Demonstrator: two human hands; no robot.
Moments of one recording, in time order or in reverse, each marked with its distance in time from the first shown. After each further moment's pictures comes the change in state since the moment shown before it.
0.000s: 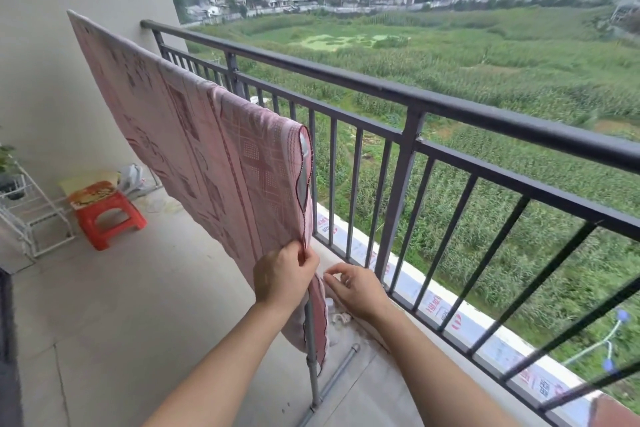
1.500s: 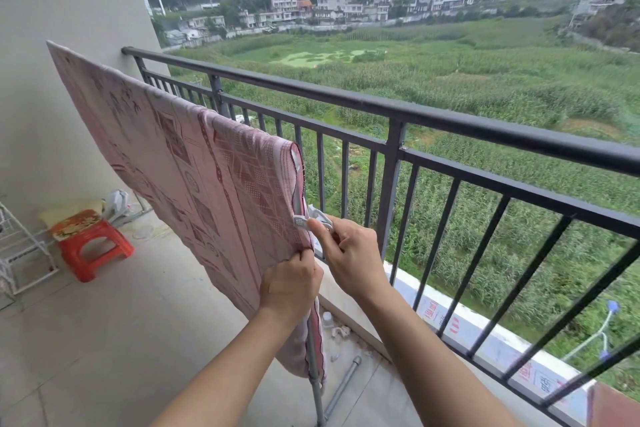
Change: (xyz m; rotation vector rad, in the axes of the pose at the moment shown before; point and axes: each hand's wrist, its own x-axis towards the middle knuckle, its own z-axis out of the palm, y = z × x) left_hand 0.007 0.011 0.000 0.287 0.053 0.341; right_hand -0.006 -0.095 -0.065 0.177 0.592 -0.344
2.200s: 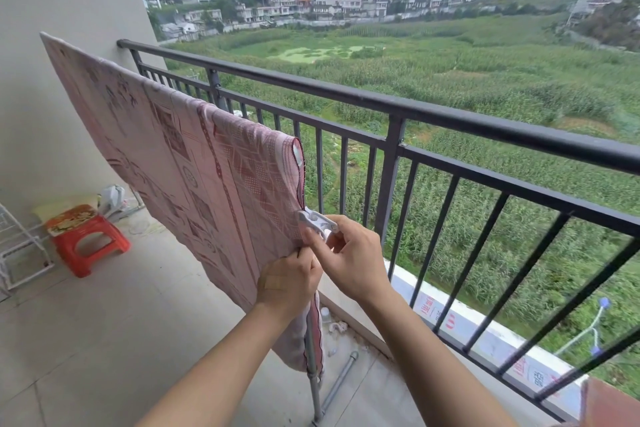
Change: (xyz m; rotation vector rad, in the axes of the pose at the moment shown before) left_hand -0.003 -0.013 0.012 -0.071 -0.101 0.003; right_hand -0.010 -0.006 -0.003 -0.016 -0.007 0.034
